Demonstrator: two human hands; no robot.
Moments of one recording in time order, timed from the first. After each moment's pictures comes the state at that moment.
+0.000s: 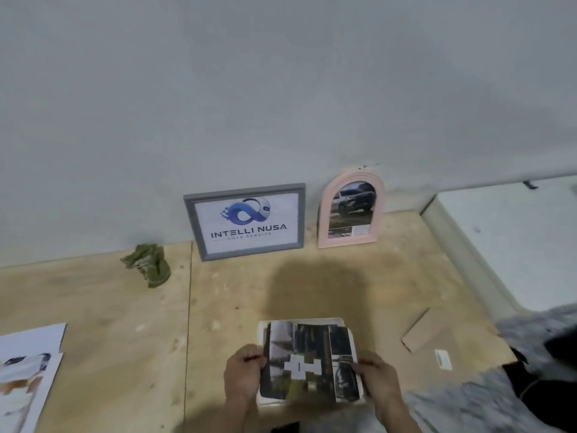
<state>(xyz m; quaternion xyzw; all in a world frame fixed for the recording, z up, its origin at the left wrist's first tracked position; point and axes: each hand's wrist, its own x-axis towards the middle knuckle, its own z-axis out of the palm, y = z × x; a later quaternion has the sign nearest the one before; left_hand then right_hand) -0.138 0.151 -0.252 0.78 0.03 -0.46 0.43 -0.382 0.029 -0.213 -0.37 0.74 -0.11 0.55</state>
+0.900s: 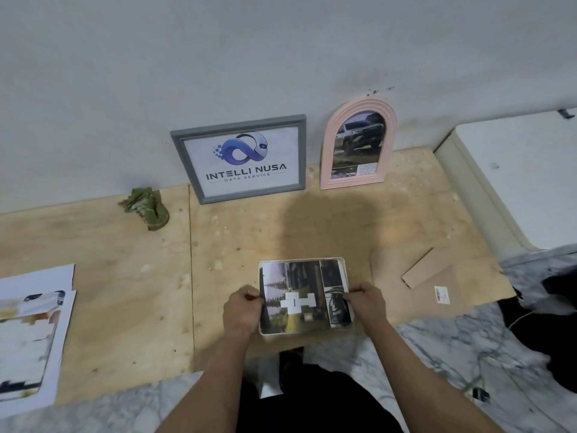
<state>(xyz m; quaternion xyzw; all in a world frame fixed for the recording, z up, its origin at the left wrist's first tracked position) -0.150 0.152 -0.194 0.87 -0.10 -0.39 0.28 -0.355 0.024 -0.188 -0.49 0.72 -0.06 0.48</state>
